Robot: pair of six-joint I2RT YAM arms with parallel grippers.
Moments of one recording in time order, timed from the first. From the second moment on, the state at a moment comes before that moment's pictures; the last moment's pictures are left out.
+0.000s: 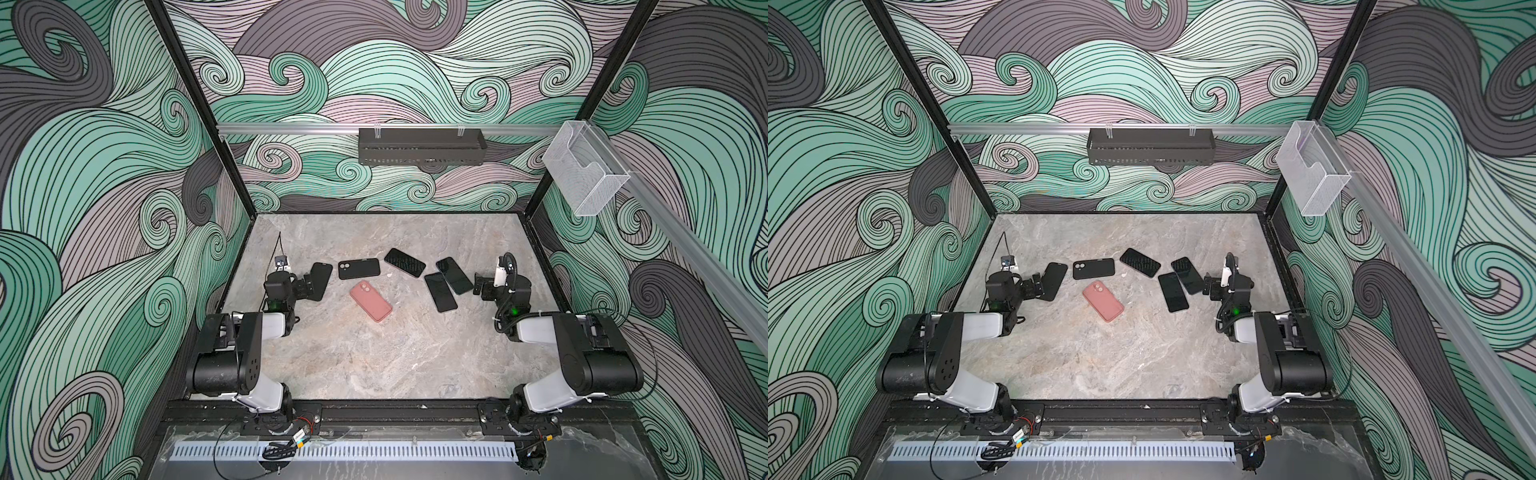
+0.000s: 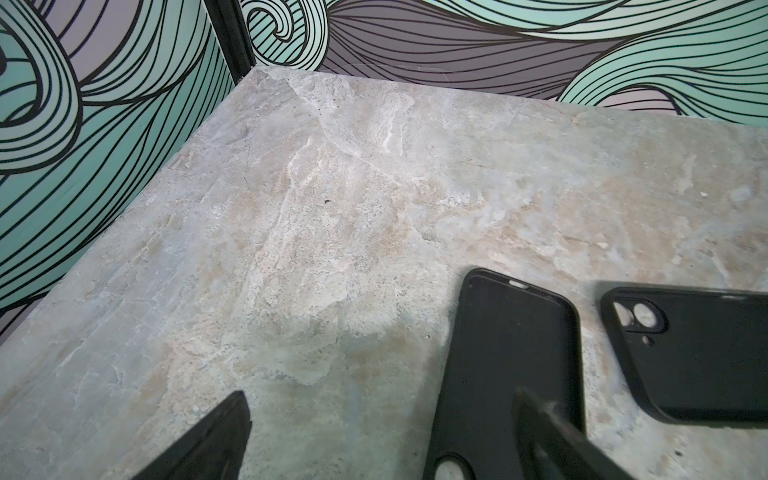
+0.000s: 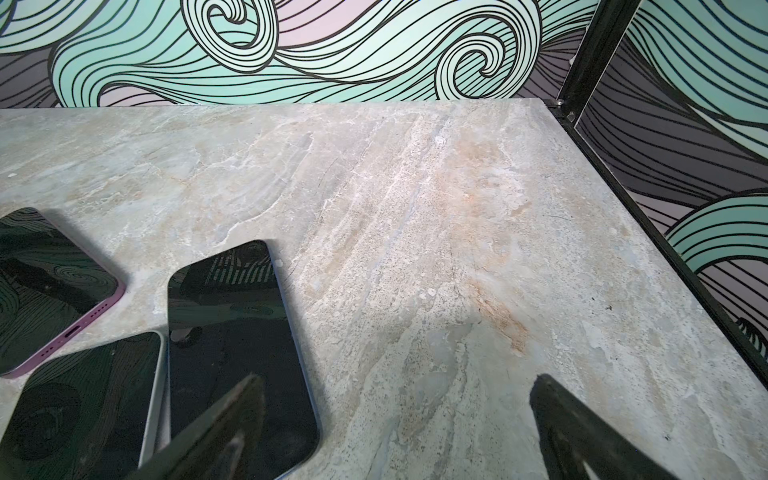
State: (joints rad) left arm 0.06 1.53 0.44 0.60 -0.12 -0.07; right arm 0.02 1.55 0.40 0.74 0.04 -0.02
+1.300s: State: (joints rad) left arm -0.11 1.12 0.71 -0.18 -0.21 -0.19; right arm 0.08 1.15 0.66 -0.08 0.07 0.11
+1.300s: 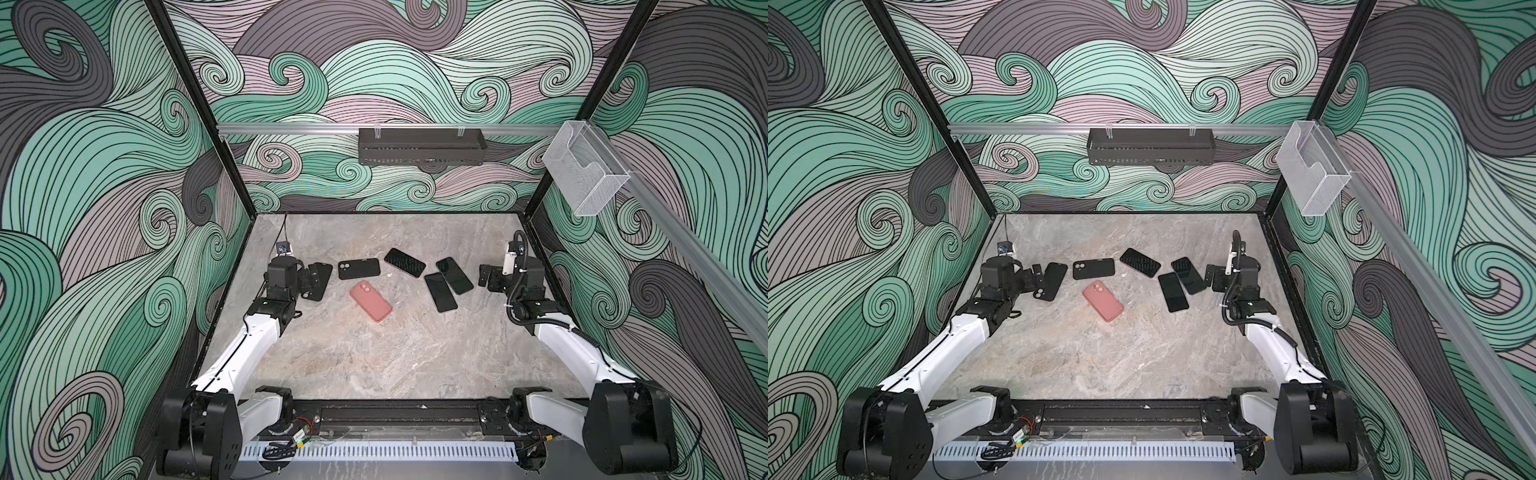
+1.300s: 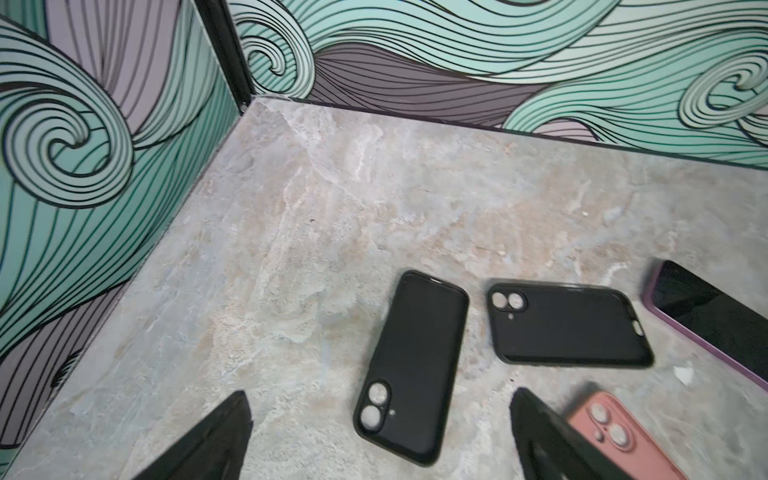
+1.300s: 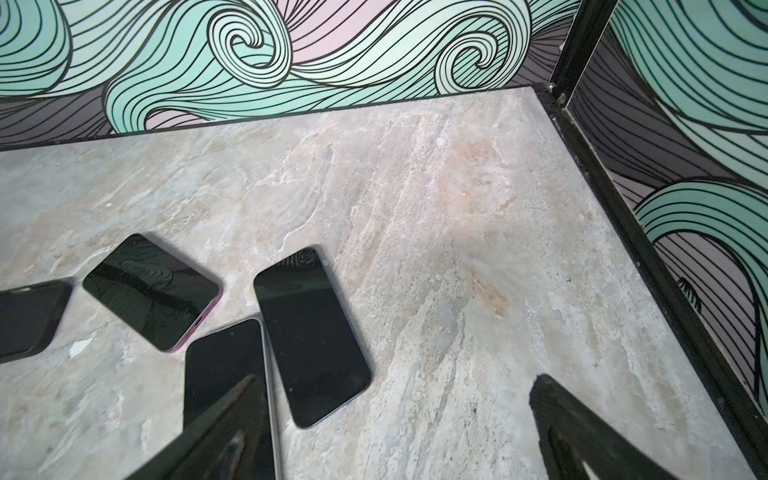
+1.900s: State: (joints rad) left arm -0.19 1.23 0.96 -0.52 0.18 -0.13; right arm 0.15 1.02 0.70 -0.34 -0.01 0.18
